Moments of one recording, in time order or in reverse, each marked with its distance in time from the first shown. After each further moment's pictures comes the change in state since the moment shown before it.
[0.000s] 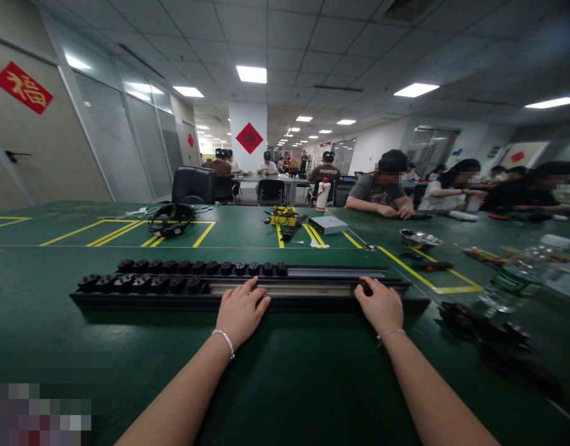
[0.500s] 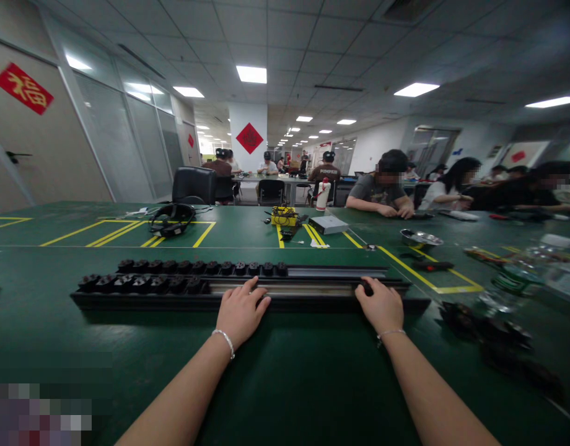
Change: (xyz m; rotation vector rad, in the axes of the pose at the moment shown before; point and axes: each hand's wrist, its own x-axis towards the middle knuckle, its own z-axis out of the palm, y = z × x) left_hand 0.000 -0.003 0.004 0.018 0.018 0.018; right_hand 0.001 0.003 0.006 0.003 0.059 -0.004
